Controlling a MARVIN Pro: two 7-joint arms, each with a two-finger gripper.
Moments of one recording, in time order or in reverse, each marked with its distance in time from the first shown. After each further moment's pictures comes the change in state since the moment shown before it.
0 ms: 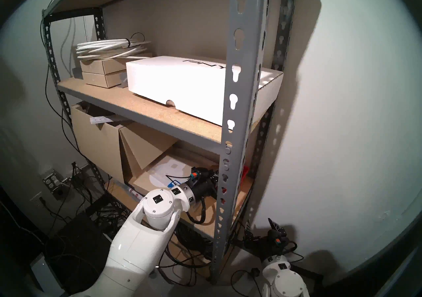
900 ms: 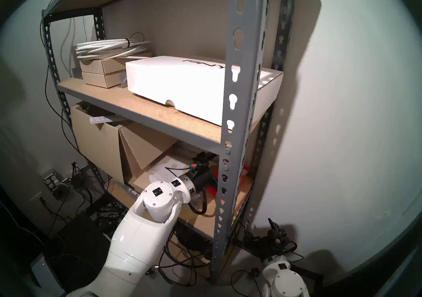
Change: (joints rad) left arm -0.001 -0.003 -0.017 -0.058 -0.017 -0.027 0.015; right arm 0.000 0.000 0.000 0.000 0.000 0.000 0.000
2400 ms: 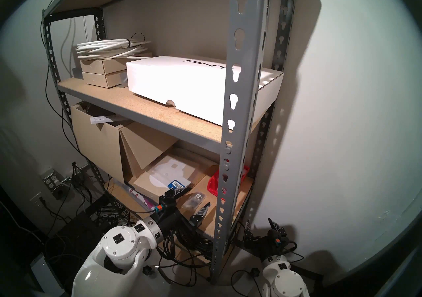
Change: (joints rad) left arm 0.426 0.173 -0.103 -0.280 -0.043 0.029 0.058; right arm 0.000 0.000 0.000 0.000 0.000 0.000 0.000
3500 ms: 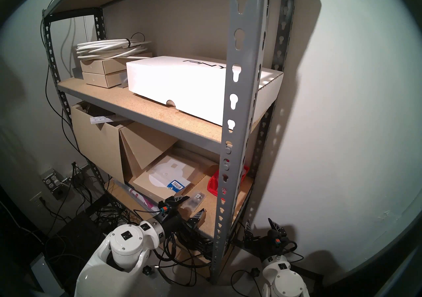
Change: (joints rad) left arm -0.051 -0.001 0.015 0.050 0.085 0.175 0.052; right arm 0.000 0.000 0.000 0.000 0.000 0.000 0.000
